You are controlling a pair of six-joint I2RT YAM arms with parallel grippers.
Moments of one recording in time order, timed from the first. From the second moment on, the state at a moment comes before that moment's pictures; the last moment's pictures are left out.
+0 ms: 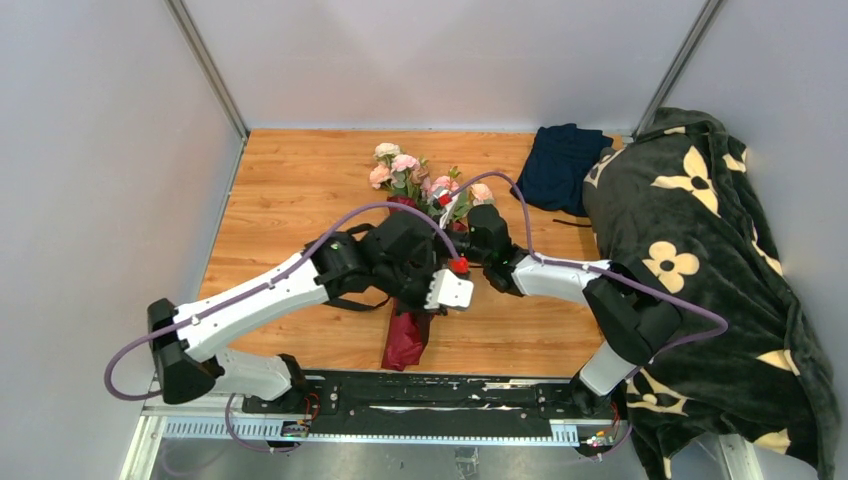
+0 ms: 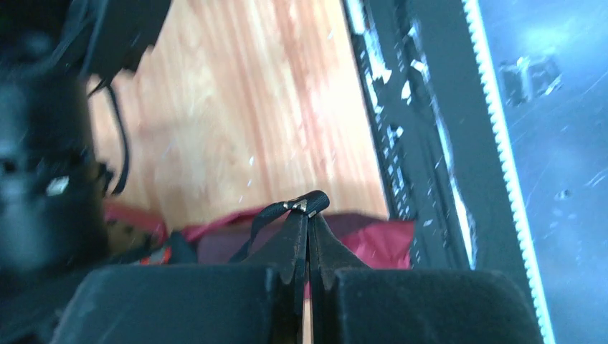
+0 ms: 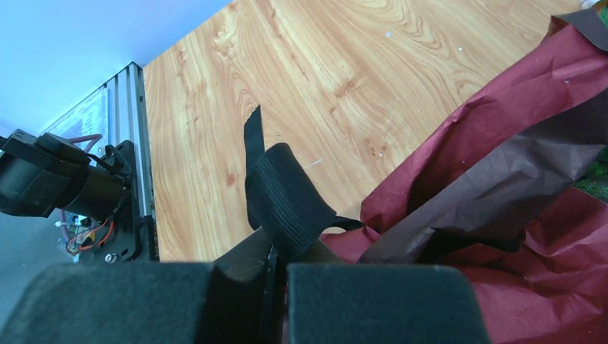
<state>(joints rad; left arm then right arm) -0.98 1.26 1.25 -0.89 0.50 0.70 0.76 1.61 0.80 0.63 -0.50 0.29</state>
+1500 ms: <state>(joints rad) -0.43 1.03 0.85 -0.34 0.82 0.37 0.78 1.63 1.01 0.18 -0.88 -0.32</state>
